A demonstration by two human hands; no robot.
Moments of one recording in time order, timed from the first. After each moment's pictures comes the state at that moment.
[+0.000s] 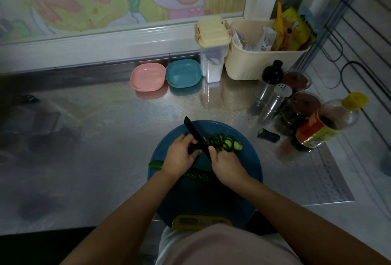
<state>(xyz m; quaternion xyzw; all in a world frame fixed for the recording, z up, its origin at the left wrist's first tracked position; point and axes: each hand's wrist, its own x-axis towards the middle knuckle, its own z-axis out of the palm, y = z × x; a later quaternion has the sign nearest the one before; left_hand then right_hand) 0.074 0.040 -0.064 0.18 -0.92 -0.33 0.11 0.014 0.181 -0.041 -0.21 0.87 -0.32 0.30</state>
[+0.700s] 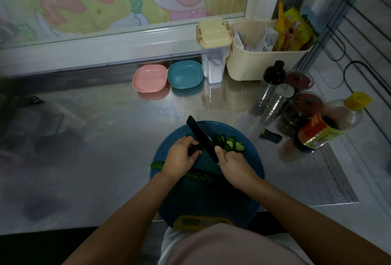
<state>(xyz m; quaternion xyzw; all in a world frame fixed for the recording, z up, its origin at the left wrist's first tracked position) 0.077 0.038 -0.066 0.18 -0.92 -0.34 0.11 0.006 0.198 -0.031 -0.23 0.86 -0.33 0.31</state>
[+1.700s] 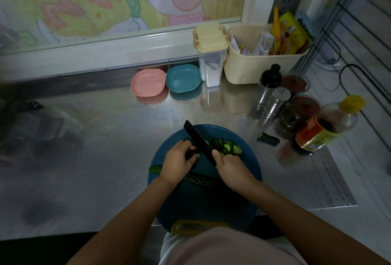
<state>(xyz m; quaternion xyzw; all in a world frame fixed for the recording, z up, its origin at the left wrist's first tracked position) 0.079 0.041 -0.066 0.19 -0.92 -0.33 0.12 0.003 0.199 -0.034 -0.24 0.86 -0.32 0.31</state>
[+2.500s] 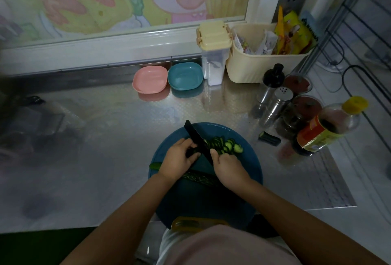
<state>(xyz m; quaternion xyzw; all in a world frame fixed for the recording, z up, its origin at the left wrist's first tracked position) 0.081 0.038 -0.062 0.16 -0.92 -0.34 0.11 0.010 0.188 -0.043 -0.24 0.88 -0.30 0.29</state>
